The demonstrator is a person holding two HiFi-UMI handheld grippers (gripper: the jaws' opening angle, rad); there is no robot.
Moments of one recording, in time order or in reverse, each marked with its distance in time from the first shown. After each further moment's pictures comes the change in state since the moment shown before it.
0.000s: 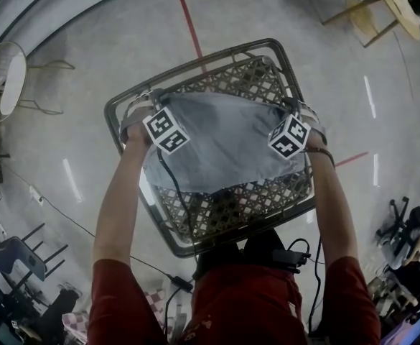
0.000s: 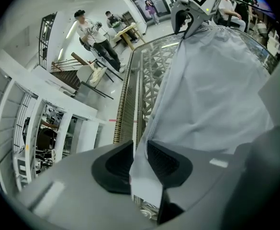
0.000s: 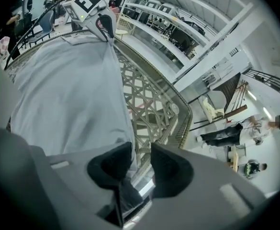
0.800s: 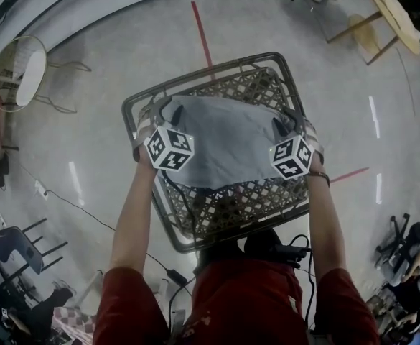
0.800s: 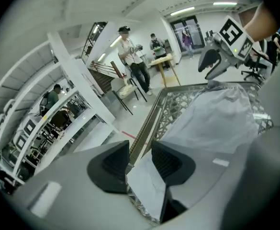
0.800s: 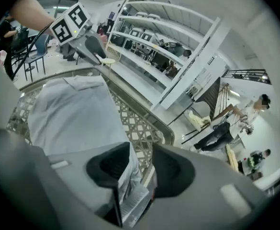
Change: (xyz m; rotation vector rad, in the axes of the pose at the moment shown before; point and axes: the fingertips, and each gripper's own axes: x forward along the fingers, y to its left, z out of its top) left arm -0.120 0.026 0.020 -0.411 -0.264 0.149; right arm -0.103 -0.003 0.047 0.160 -0.255 -0.106
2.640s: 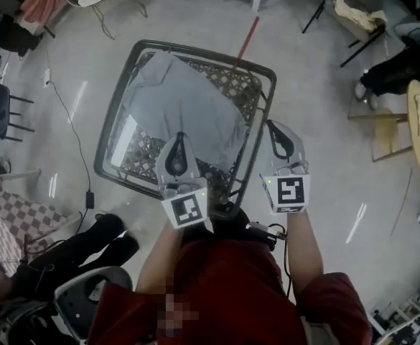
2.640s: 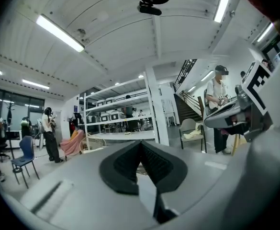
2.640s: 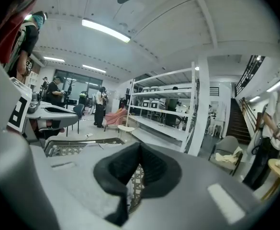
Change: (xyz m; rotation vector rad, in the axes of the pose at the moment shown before) left arm -0.222 -0.196 0.209 -0.773 -0.343 0.967; right arm -0.185 -0.123 -0.006 0.102 -0.852 0.338
